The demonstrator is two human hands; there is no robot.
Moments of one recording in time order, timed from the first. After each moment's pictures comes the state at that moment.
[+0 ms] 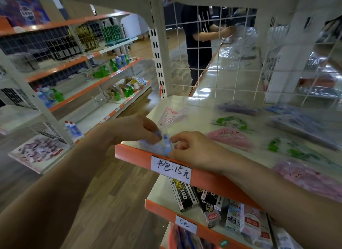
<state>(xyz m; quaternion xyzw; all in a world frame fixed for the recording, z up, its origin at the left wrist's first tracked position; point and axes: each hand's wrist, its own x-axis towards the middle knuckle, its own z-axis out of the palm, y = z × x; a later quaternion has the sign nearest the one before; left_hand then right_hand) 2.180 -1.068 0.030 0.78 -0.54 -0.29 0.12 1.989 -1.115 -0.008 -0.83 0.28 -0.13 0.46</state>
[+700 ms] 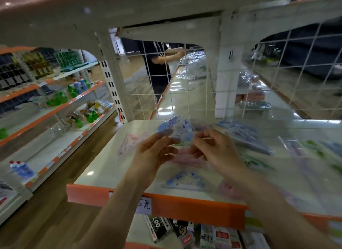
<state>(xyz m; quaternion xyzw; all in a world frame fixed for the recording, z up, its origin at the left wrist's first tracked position) 2.062 -1.118 -0.017 0.45 -0.39 -0.51 0.63 1.897 -1.159 -0.005 -0.62 0.41 -0.42 0.52</state>
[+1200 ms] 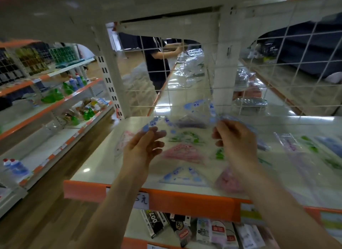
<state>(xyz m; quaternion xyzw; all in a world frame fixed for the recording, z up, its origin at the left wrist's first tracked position) 2.069 -1.115 -0.024 0.47 -0.33 -0.44 0.69 1.875 -1.165 -0.007 -0.51 0.49 -0.56 0.43</state>
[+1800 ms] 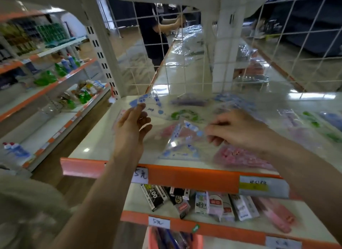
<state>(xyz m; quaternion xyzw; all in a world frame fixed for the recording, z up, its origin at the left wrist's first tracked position) 2.074 -1.120 -0.025 0.51 -0.24 -0.39 0.73 1.852 -1.155 0.006 -0.74 0.47 -0.22 0.43</state>
